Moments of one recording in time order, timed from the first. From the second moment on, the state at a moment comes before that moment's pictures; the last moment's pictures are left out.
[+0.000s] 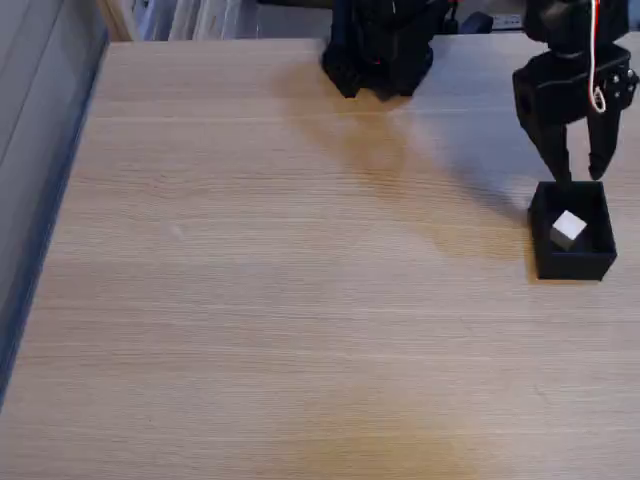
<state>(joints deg) -33.0 108.5 103.4 61.6 -72.4</state>
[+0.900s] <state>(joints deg) -2.7 179.9 175.3 66.1 -94.7</state>
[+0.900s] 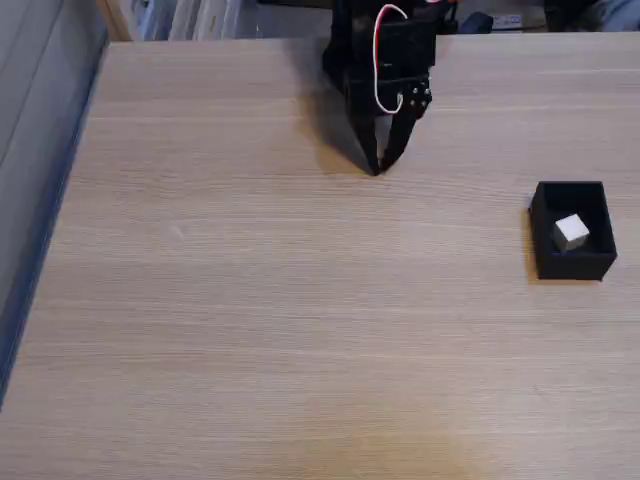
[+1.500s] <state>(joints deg) -3.4 190.5 177.2 76.8 -92.1</state>
